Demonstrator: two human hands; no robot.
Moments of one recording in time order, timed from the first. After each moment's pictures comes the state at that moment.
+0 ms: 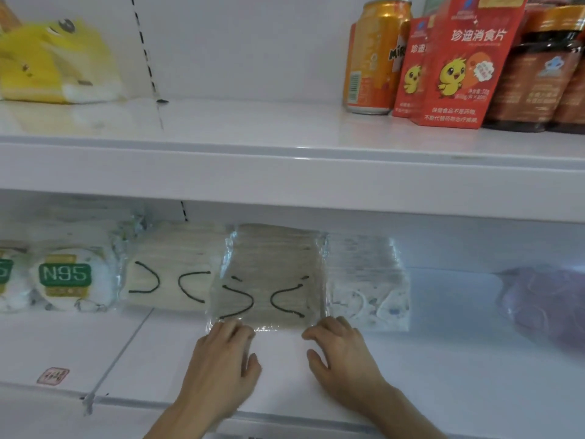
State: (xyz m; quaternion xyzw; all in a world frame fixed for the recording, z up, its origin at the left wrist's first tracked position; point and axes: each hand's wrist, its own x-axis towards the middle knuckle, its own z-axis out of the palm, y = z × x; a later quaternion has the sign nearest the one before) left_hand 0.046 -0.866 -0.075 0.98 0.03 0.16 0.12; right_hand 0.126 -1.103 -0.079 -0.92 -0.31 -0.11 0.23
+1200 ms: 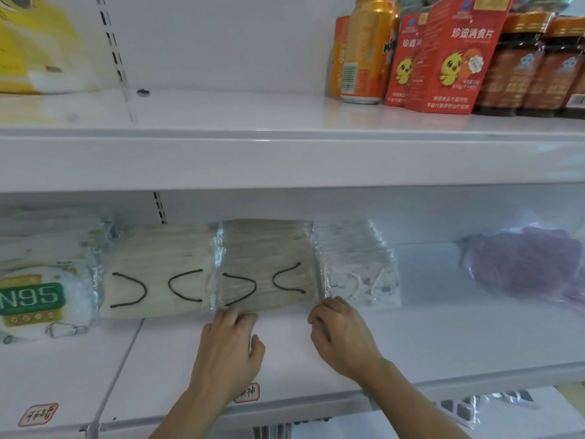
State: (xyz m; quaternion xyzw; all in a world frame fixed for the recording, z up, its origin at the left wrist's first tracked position) left_hand 0.067 -0.843 -0.076 0.98 -0.03 0.13 0.12; right_hand 0.111 -1.080 -0.070 -0.93 -0.24 -0.17 0.22
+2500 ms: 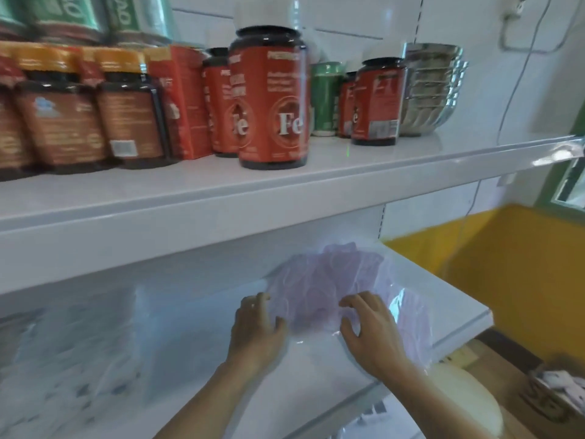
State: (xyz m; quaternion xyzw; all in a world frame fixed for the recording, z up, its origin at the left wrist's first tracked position) left_hand 0.221 -1.337 -0.030 0.93 -0.12 0.04 0.35; right_hand 0.140 -1.560 -0.034 -0.93 0.04 -0.29 0.22
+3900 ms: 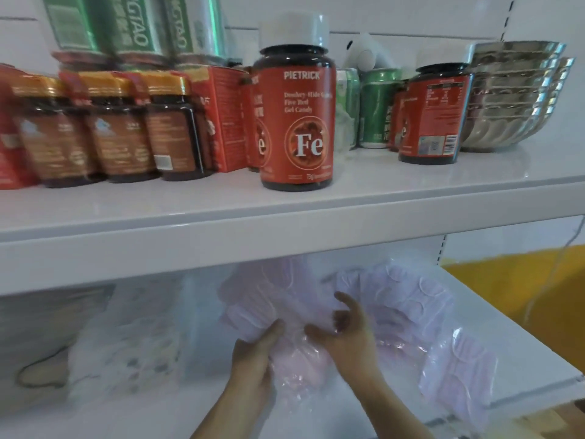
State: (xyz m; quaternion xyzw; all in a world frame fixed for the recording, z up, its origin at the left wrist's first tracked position) left_hand 0.181 -1.317 -0.022 0.50 0.13 0.00 0.86; right_hand 0.177 -1.476 -0.002 -0.77 0.07 -0.13 0.61
